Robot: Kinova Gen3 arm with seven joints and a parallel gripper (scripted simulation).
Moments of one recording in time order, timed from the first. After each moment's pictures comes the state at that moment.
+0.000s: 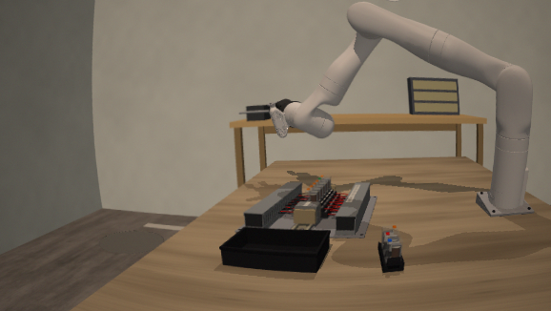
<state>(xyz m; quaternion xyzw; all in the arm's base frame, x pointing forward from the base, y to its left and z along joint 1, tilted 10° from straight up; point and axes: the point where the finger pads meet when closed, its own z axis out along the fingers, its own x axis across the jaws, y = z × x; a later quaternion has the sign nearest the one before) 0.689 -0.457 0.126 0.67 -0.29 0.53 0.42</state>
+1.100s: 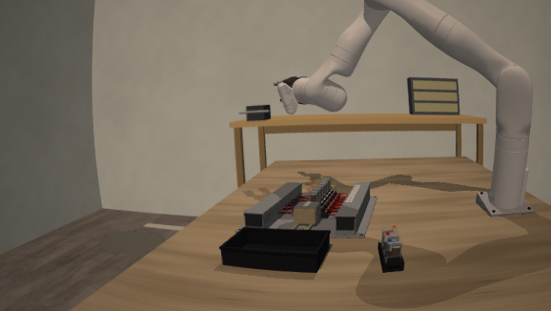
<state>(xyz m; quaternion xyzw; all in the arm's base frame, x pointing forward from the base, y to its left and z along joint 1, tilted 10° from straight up) 0.648 -0.411 0.204 0.67 -0.29 0.53 0.42</state>
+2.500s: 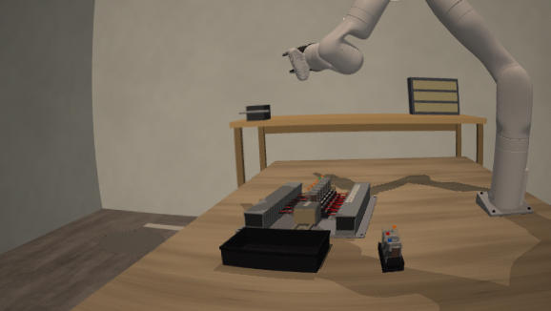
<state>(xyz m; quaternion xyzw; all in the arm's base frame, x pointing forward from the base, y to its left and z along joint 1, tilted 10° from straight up) 0.597 -0.354 0.303 0.68 -0.29 0.53 0.42</state>
